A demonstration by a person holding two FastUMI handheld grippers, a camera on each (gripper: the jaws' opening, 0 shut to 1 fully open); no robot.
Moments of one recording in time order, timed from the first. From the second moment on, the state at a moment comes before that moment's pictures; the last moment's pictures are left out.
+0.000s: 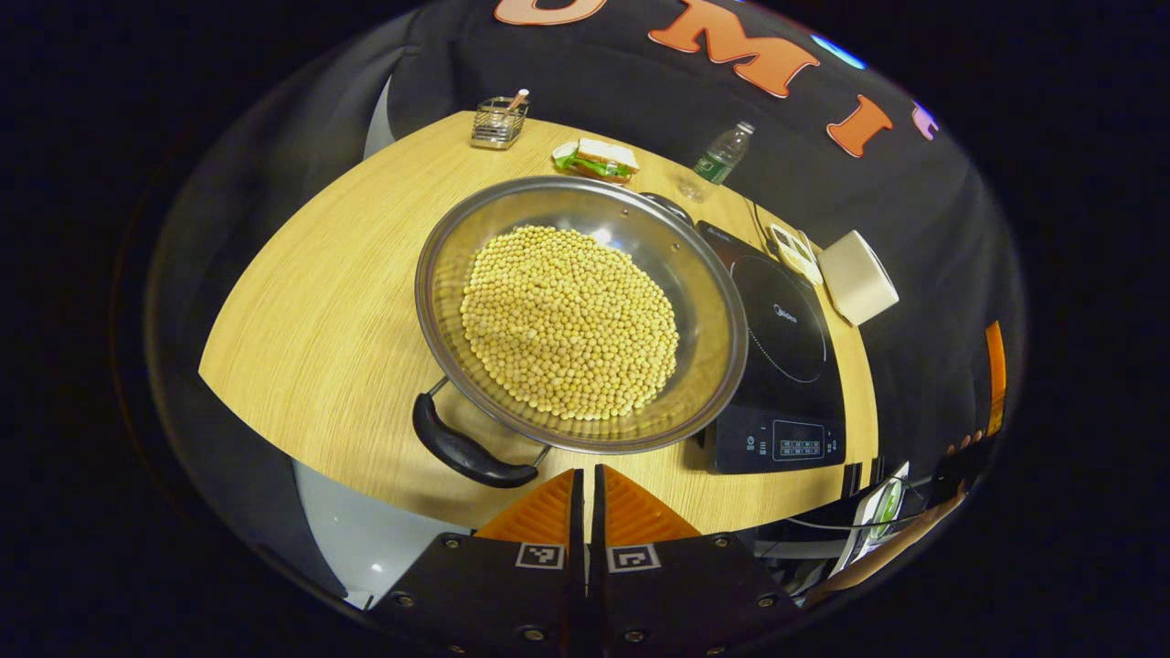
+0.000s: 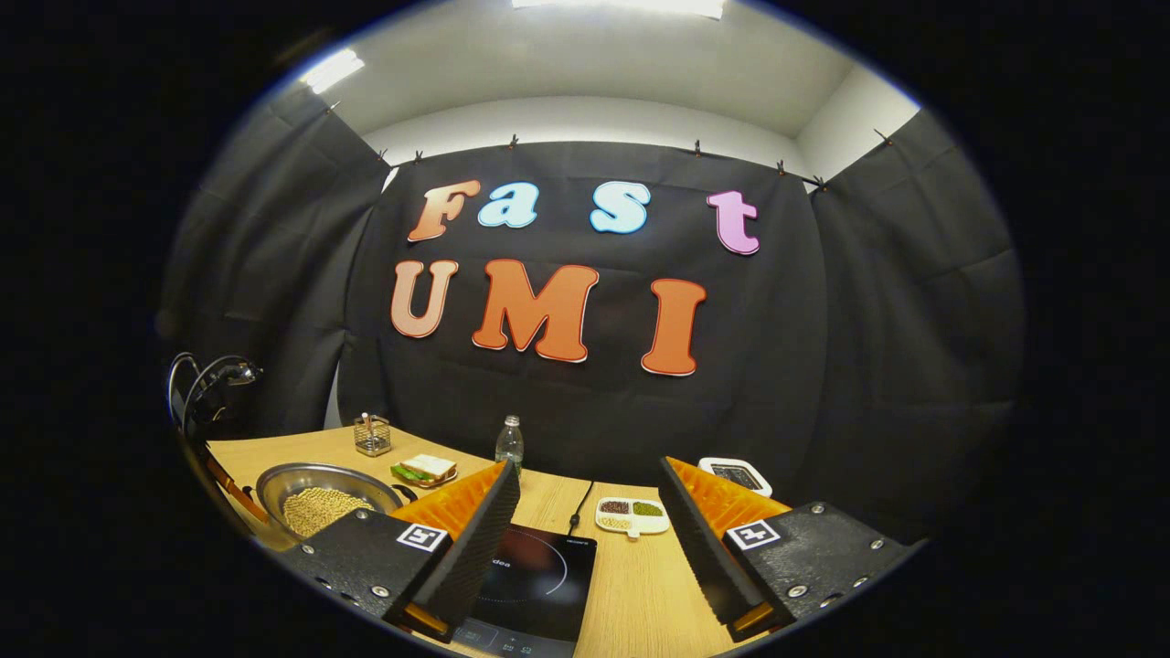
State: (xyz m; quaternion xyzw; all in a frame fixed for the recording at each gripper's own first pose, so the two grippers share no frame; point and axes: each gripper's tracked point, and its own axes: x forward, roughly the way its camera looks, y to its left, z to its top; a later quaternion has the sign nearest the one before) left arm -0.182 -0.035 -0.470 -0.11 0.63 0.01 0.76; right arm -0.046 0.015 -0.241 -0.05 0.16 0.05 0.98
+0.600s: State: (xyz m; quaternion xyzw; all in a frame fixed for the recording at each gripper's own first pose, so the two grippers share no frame) left arm -0.182 -0.020 -0.483 -0.13 0.64 0.02 0.75; right arm -0.053 0.026 -0.268 -0.04 0.20 0.06 0.98
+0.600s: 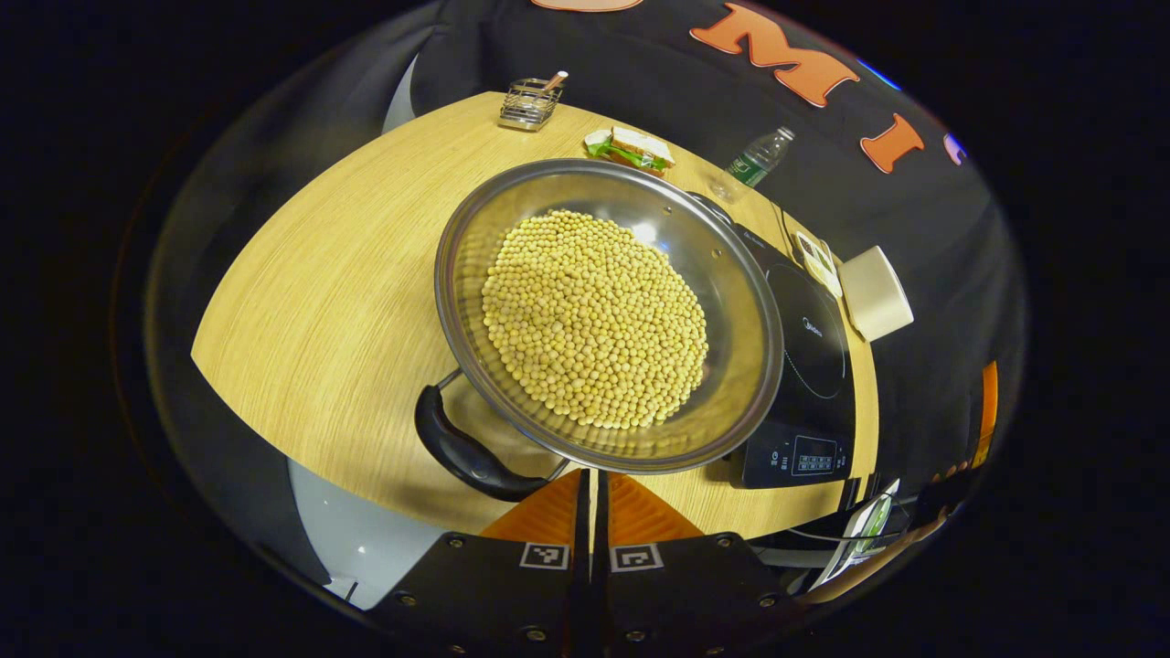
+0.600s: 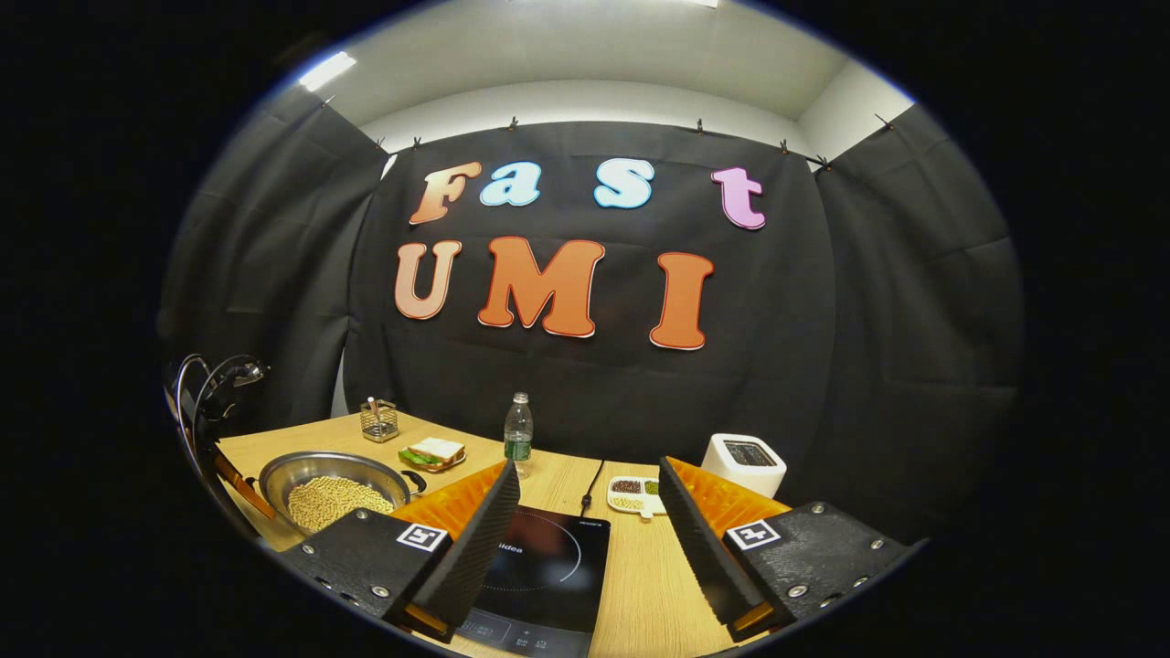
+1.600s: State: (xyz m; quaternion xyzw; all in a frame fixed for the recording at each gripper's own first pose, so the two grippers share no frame) left arm -0.150 0.075 -0.496 -0.06 0.64 0.11 0.76; right arm -0.050 0.077 -0.317 -0.02 0.26 0.11 0.96
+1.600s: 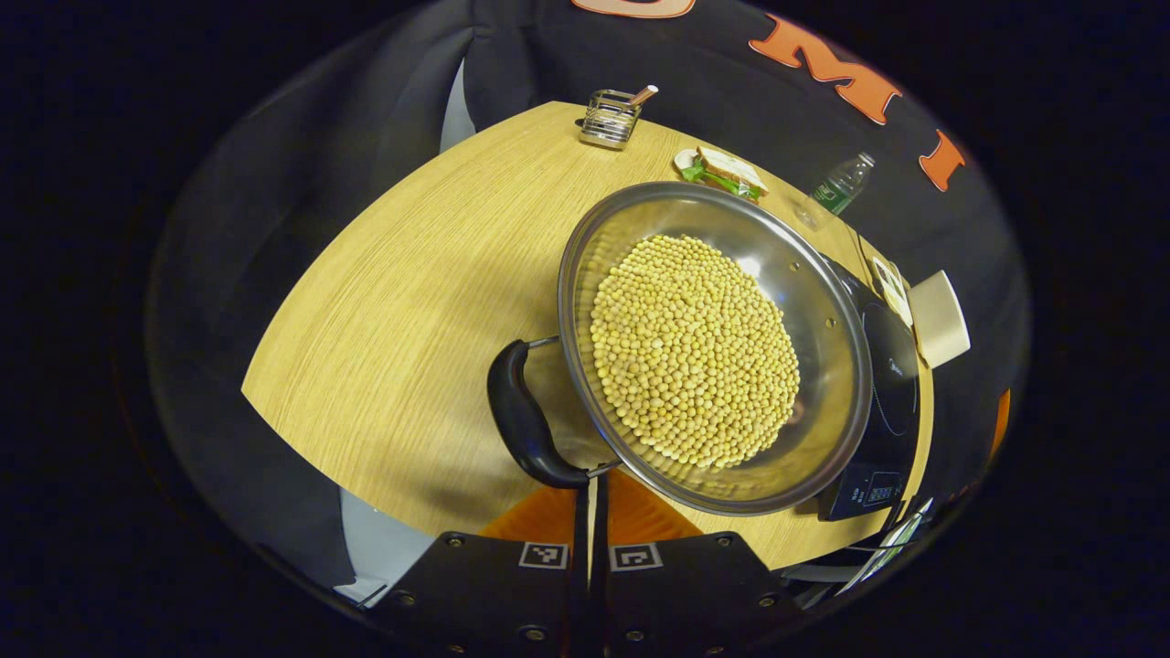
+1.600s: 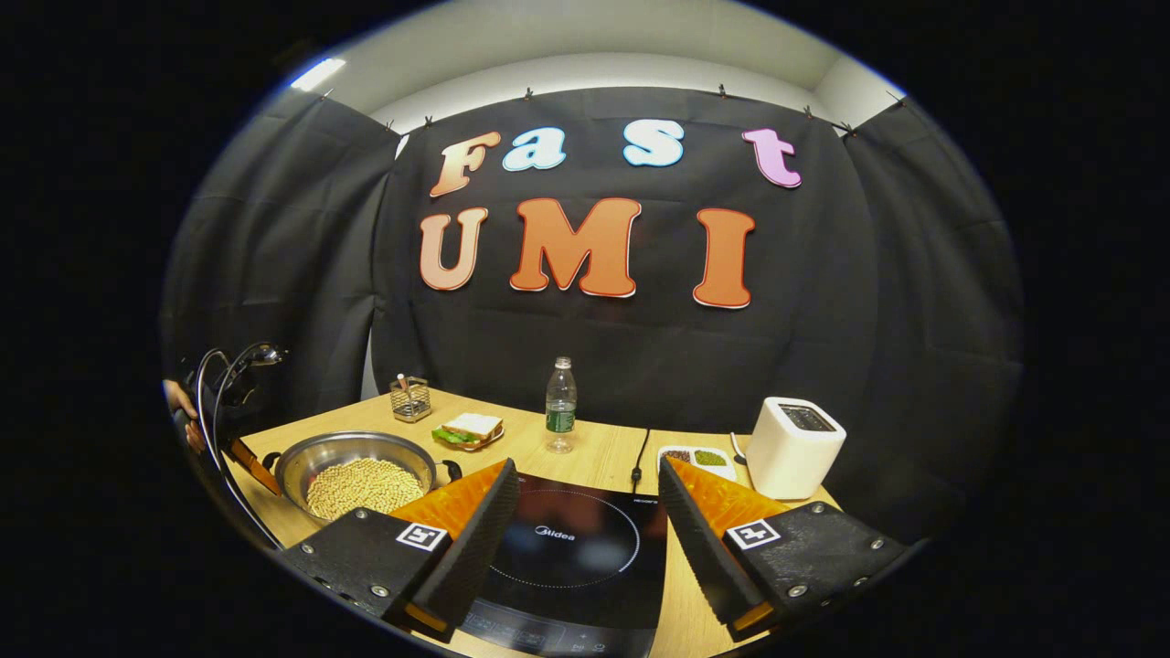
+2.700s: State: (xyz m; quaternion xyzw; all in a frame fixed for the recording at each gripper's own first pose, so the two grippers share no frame) left arm -0.063 0.152 -0.507 0.09 0.55 0.10 0.83; right arm -0.070 0.159 -0.390 0.02 0.38 0.17 0.91
